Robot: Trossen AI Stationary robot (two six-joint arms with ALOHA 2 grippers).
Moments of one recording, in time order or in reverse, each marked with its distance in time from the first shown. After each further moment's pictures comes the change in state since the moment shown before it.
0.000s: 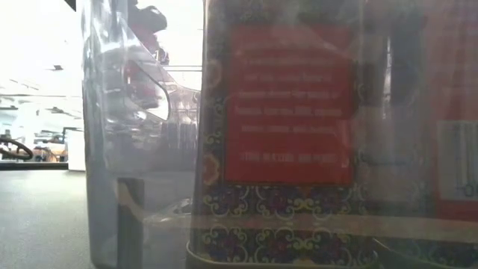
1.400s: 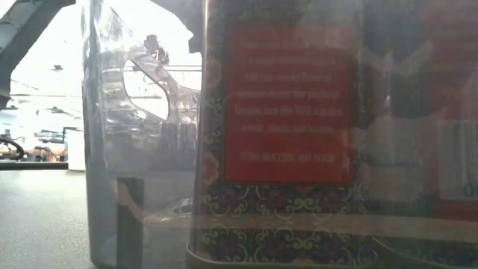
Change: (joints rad) left arm 0.589 0.492 0.312 0.185 0.282 0.108; right arm -0.243 -0.384 -0.480 0.173 -0.087 0.044
